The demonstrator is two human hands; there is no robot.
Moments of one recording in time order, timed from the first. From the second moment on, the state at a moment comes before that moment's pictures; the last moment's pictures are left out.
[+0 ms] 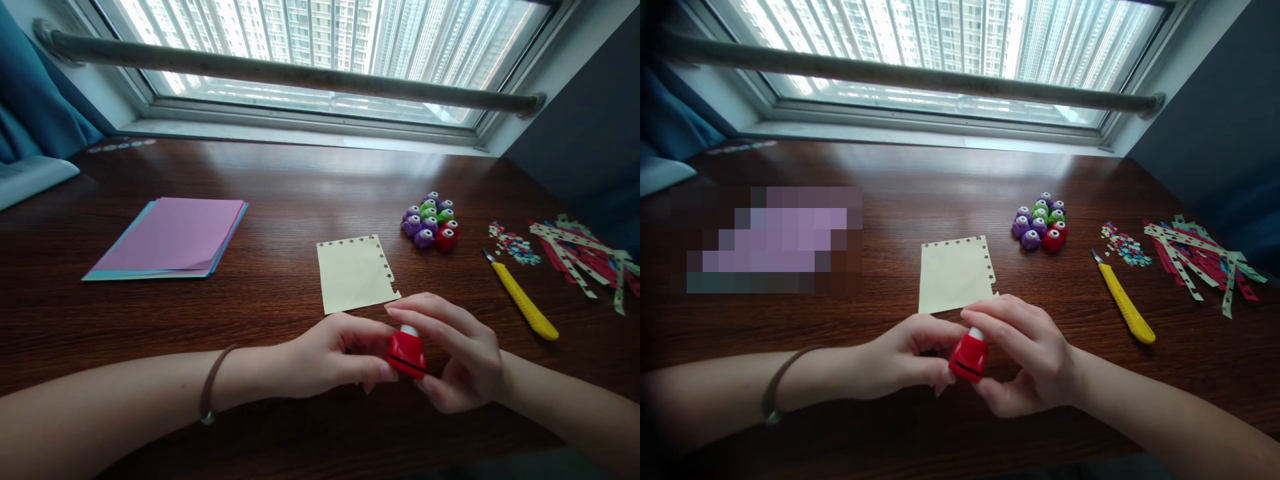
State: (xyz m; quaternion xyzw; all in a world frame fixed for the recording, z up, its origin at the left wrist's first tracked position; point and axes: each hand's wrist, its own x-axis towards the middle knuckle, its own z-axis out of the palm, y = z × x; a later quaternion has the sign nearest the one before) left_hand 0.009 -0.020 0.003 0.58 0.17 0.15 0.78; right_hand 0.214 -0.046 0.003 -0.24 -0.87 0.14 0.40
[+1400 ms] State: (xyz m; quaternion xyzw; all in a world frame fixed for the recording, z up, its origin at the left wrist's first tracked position) left_hand 0.006 -0.036 -0.008 0.90 0.10 0.15 0.39; right_hand 0.263 0.019 -0.015 -0.53 -0.77 -0.08 0.33
